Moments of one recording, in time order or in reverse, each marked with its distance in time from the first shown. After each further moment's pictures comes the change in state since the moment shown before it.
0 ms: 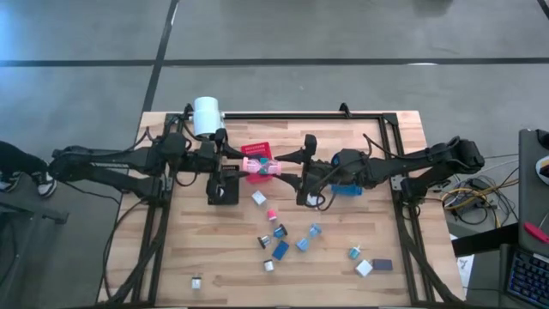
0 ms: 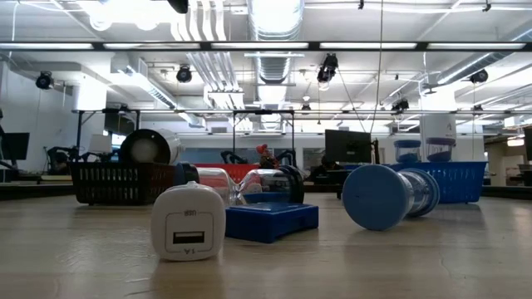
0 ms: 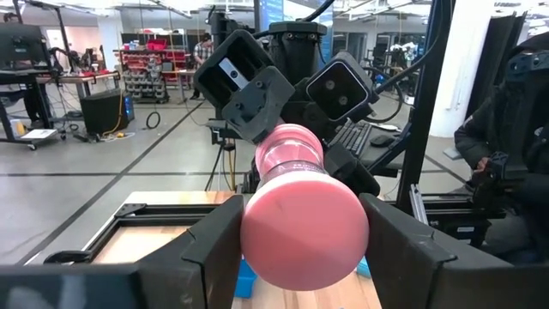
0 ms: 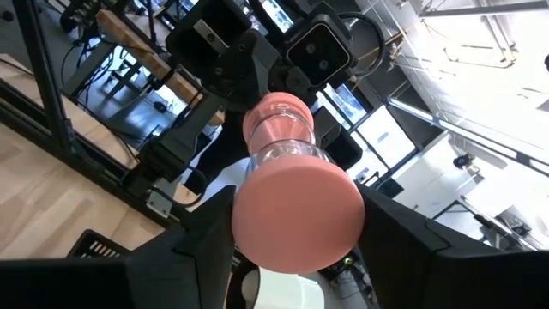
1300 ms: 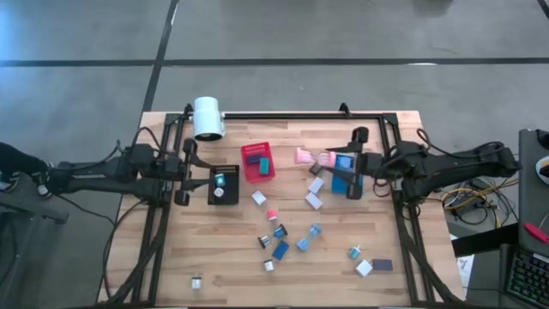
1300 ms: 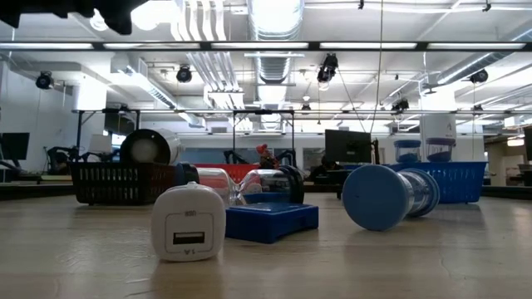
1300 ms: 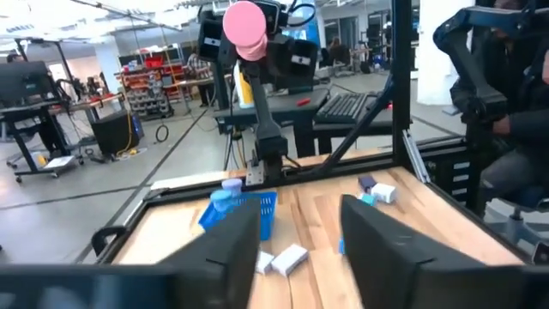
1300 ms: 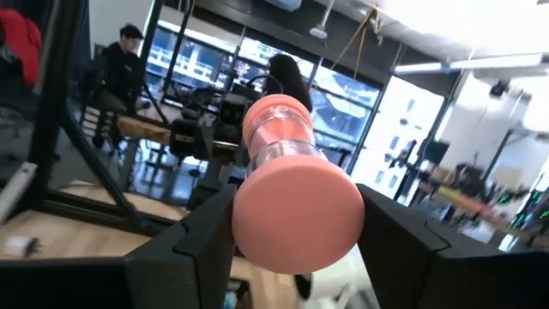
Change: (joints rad) left arm 0.005 -0.535 -0.326 -0.222 0.009 0.158; right arm -0.001 -0.590 -0.341 -0.163 -0.035 0.469
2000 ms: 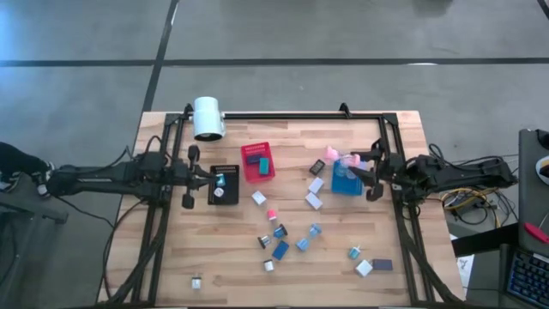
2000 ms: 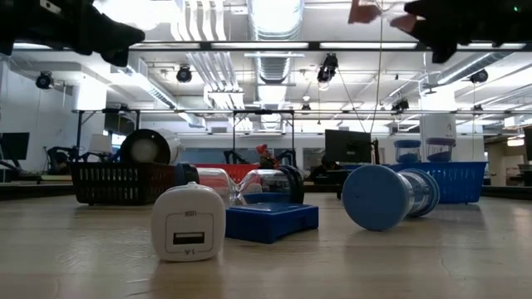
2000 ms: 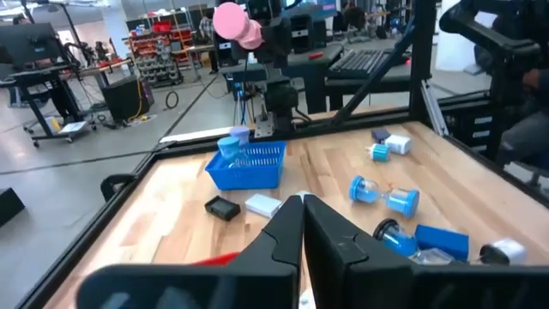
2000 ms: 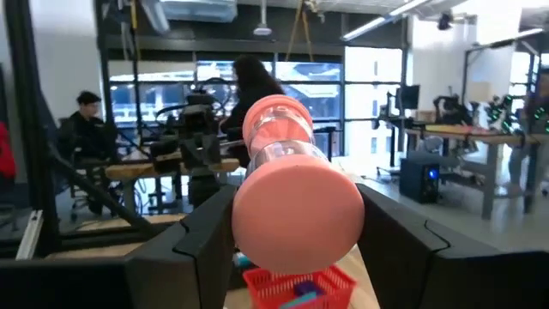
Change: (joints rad) left arm 0.006 -0.062 -0.154 -0.004 -0.047 0.010; right arm 0.000 -0.520 -0.475 0.022 0.141 0.303
